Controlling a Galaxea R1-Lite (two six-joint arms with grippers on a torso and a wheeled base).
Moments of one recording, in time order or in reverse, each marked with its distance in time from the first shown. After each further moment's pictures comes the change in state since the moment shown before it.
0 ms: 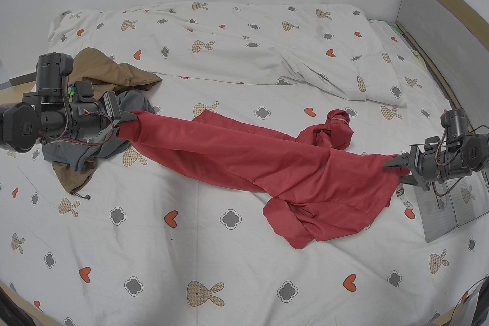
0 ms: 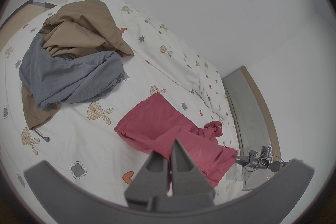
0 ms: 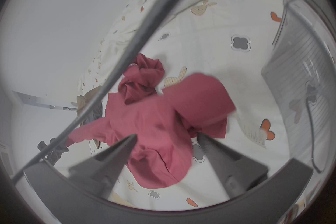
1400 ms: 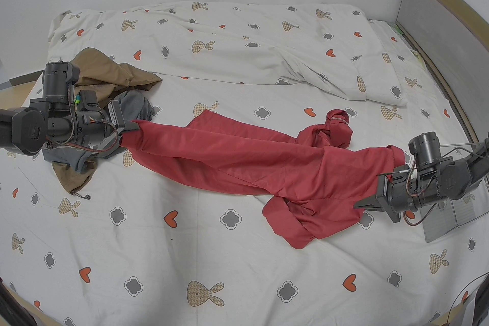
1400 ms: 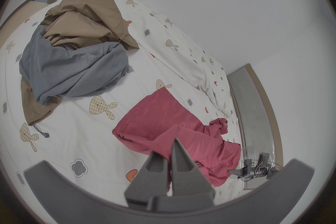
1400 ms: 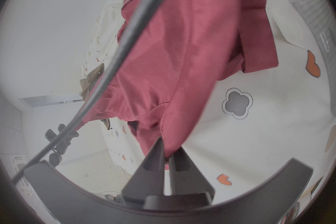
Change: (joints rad) left arm 0.008 0.048 0.005 0.000 0.002 0.004; right arm 0.229 0.051 0.161 -0.133 0.030 0.187
